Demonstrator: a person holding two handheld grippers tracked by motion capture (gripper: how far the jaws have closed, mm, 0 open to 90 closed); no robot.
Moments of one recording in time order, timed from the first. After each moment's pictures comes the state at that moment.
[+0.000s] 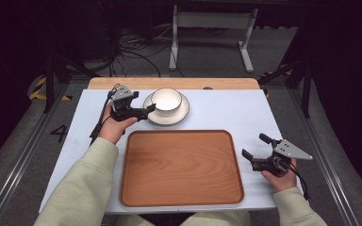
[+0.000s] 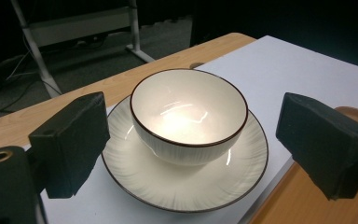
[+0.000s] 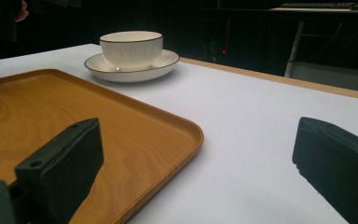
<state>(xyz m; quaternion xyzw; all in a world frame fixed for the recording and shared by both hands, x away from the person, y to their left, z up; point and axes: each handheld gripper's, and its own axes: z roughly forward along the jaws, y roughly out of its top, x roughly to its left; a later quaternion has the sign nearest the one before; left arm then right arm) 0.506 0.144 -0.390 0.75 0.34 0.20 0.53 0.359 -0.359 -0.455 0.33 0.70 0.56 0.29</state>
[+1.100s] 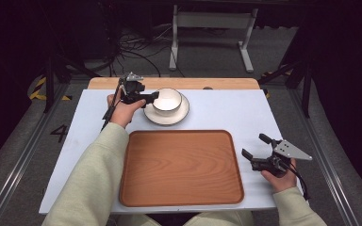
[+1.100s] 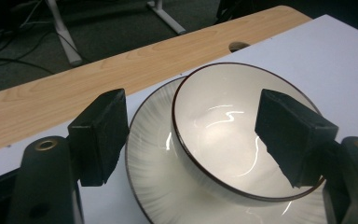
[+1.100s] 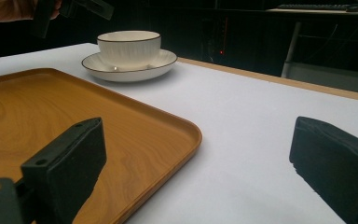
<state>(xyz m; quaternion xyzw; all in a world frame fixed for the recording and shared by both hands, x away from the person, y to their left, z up) 0.567 0.124 -0.393 0.76 0.42 0.16 0.46 0.358 -0.358 -0.455 0.33 0.70 0.56 0.29</state>
